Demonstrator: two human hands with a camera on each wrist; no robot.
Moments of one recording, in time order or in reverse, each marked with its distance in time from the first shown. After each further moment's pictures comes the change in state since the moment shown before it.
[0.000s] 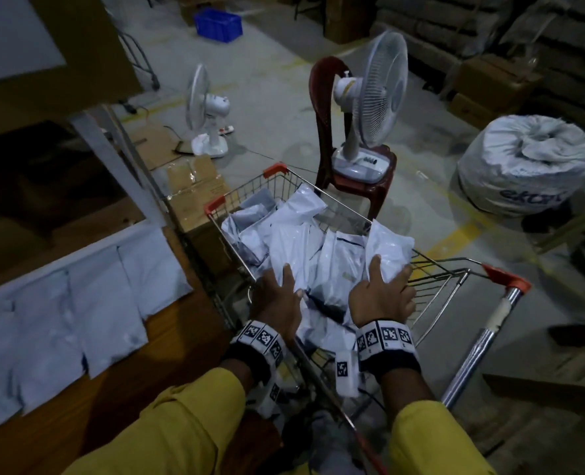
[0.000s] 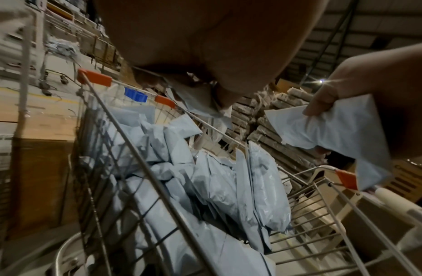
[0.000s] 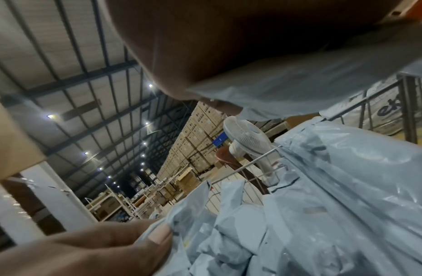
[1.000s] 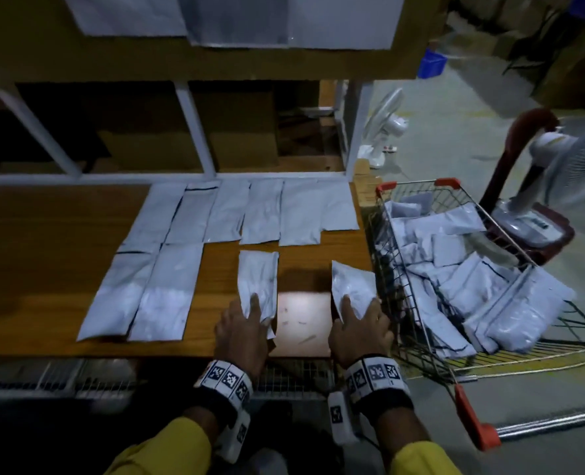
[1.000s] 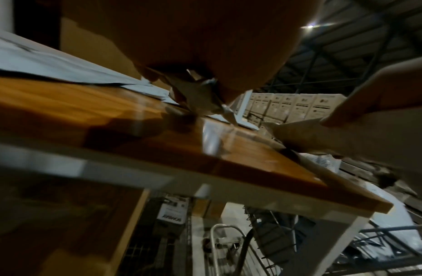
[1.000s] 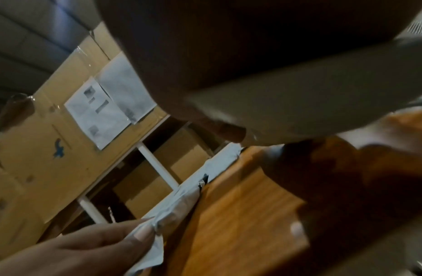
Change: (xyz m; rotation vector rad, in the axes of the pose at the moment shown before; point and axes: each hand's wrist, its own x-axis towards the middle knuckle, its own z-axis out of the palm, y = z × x) left_hand -0.364 -0.160 -0.043 0.069 0.206 -0.709; right_hand -0.291 -0.008 0.060 -0.297 -0.383 -0.764
